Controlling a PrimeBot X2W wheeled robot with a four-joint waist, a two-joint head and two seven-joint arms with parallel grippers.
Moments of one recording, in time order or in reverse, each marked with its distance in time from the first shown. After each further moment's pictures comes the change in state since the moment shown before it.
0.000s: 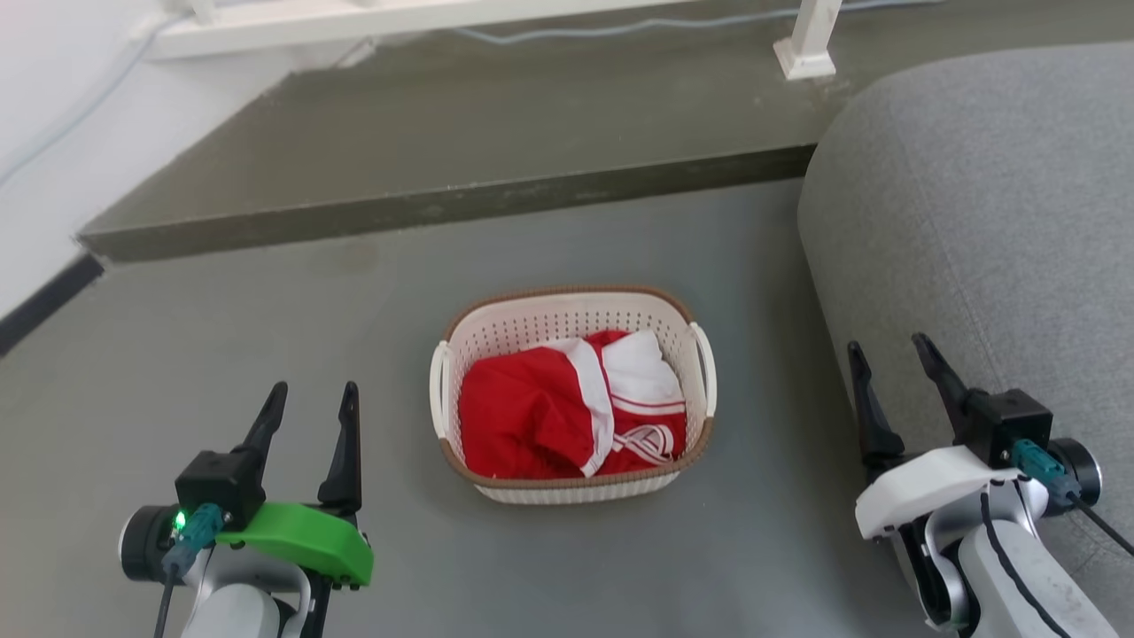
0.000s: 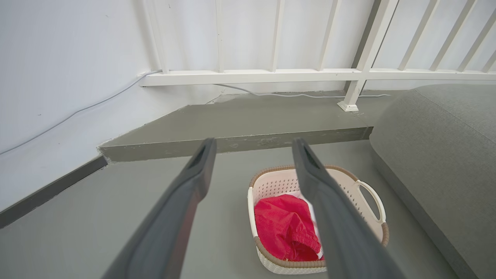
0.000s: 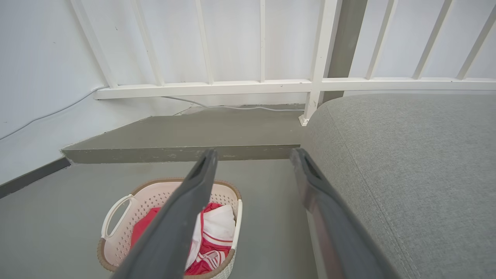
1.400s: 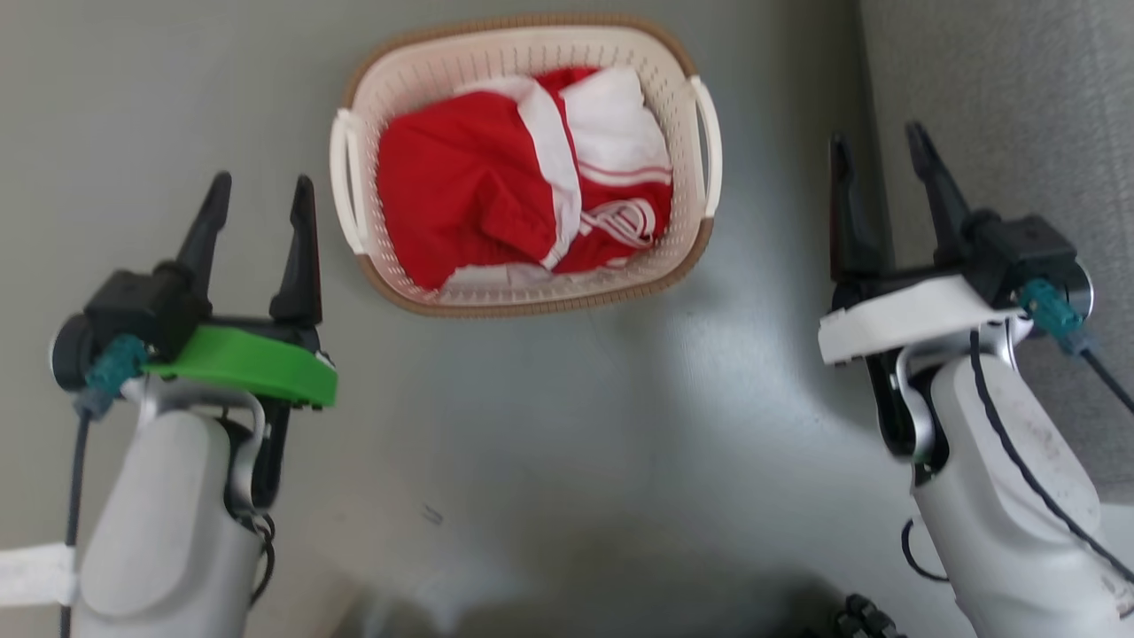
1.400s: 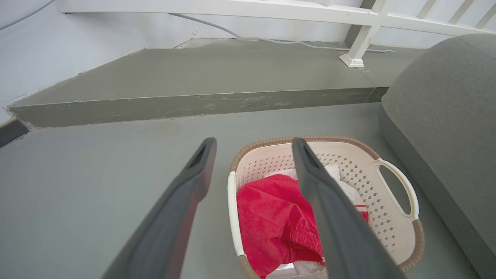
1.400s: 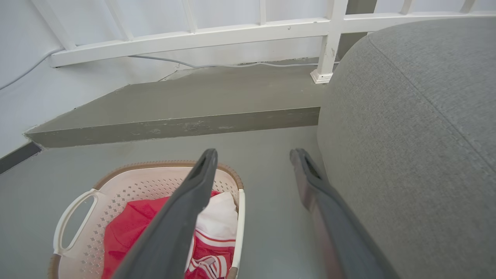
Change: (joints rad) left arm -0.293 0.012 0.038 -0.019 -0.013 -0.051 0.000; right arm -0.286 0.076 -0.019 -0.065 -0.037 -0.008 -0.002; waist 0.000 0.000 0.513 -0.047
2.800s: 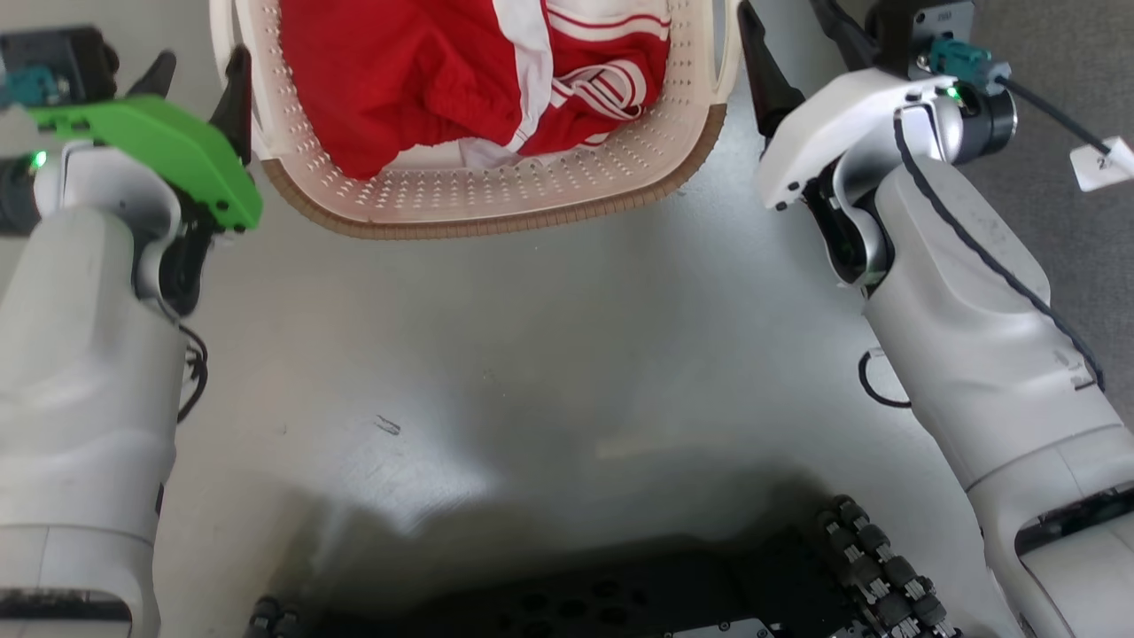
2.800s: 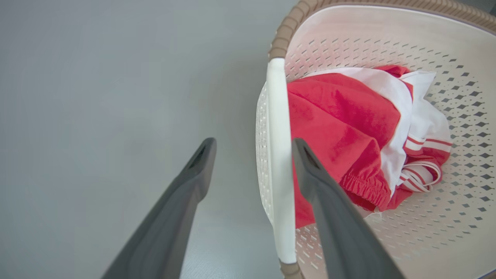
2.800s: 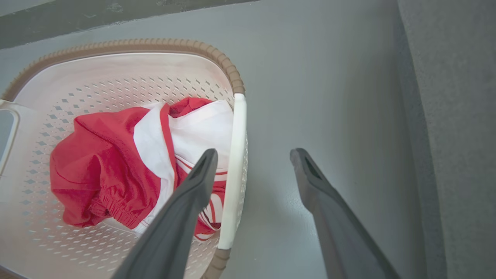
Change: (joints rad) left arm -0.491 0.030 -0.026 0.502 -0.139 -0.077 0.308; right arm -0.518 0.046 0.144 0.546 0.122 0.093 0.123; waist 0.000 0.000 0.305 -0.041
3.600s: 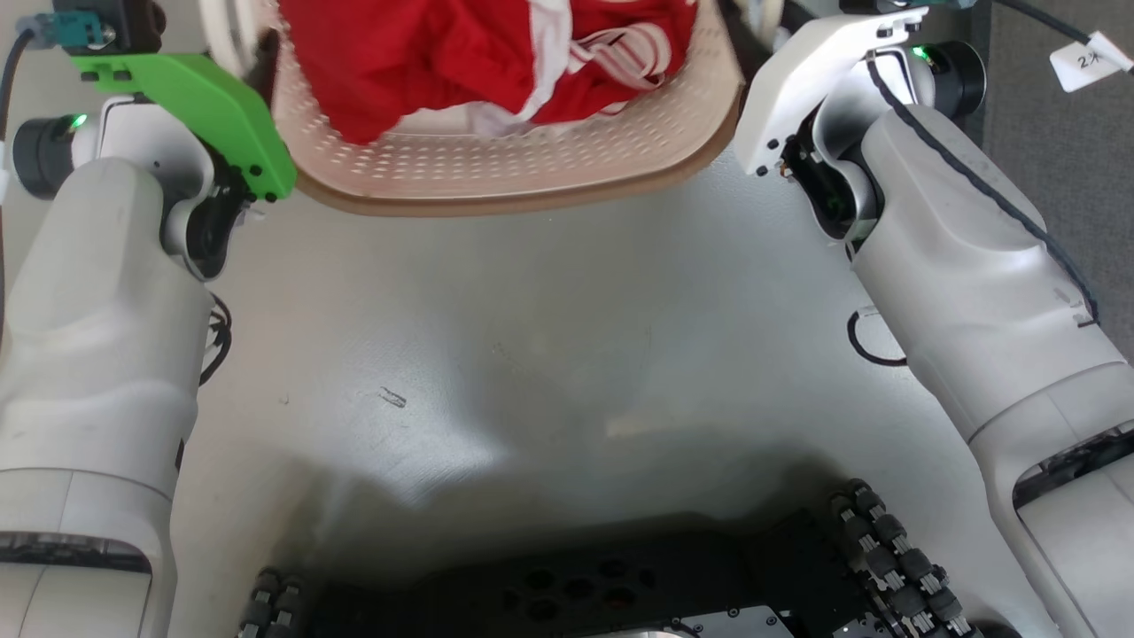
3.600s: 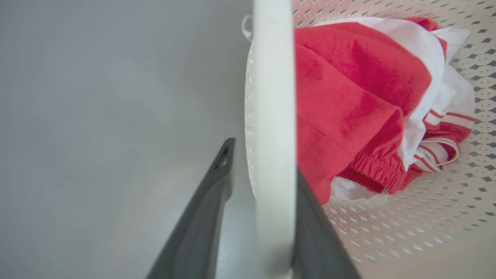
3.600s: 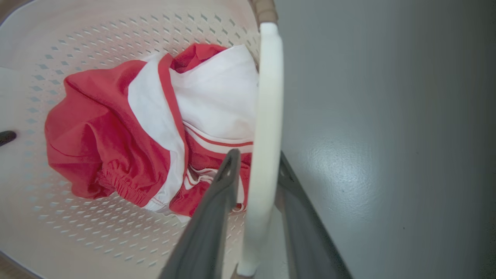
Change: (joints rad) left arm -0.129 -0.039 -0.085 0.156 -0.044 -0.004 0.051; right arm -0.150 -0.002 0.154 0.142 0.196 0.021 0.119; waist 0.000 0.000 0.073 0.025
